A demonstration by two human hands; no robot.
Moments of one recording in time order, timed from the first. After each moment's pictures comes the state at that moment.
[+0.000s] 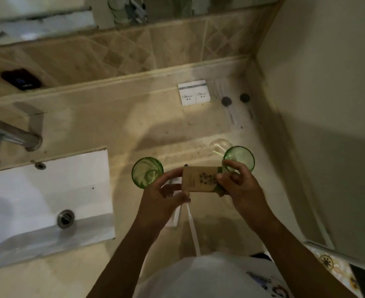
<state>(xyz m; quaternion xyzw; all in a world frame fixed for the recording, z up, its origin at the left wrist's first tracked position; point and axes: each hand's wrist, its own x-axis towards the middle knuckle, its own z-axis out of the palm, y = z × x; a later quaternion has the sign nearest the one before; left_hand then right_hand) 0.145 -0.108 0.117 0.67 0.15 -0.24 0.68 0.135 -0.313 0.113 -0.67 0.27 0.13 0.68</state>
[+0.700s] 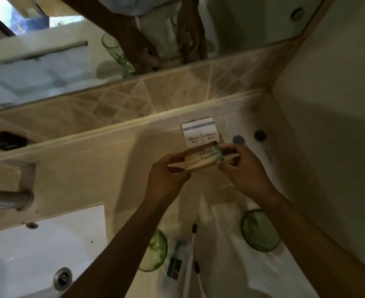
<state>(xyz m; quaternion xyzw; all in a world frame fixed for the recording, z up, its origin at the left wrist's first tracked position) 0.356 -0.144 0.083 0.81 0.13 -0.18 0.54 0.339 -0.339 0.086 -0.82 0.19 0.12 0.53</state>
